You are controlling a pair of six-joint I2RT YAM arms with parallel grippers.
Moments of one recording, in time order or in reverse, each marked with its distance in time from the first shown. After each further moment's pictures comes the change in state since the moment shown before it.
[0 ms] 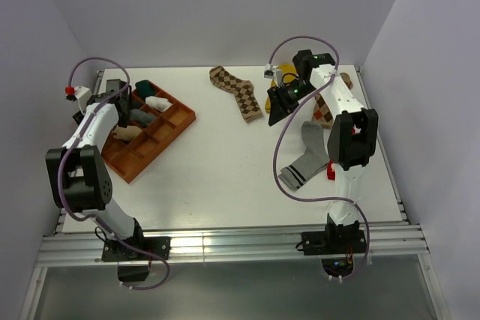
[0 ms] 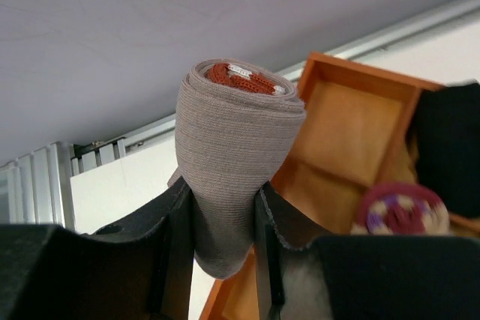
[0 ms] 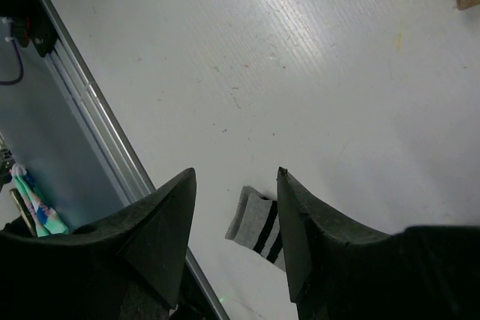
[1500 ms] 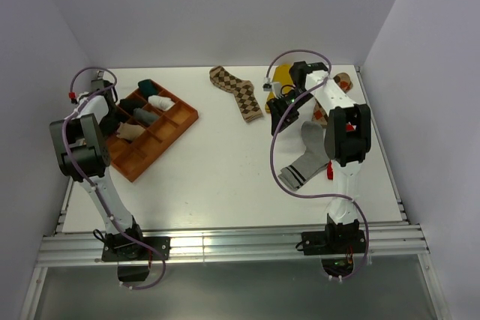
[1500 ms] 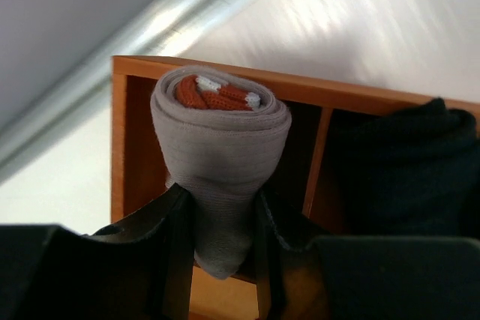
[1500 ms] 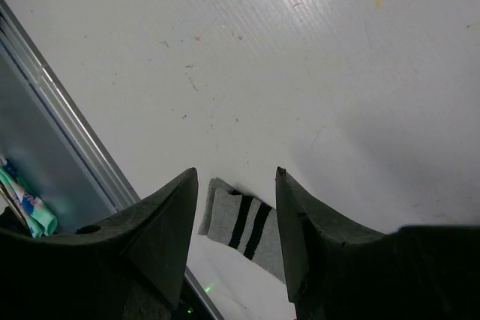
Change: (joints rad) left arm 0.192 0.396 0.191 0.224 0.487 0.279; right arm 0.004 0.067 -0.085 0.038 0.099 -0.023
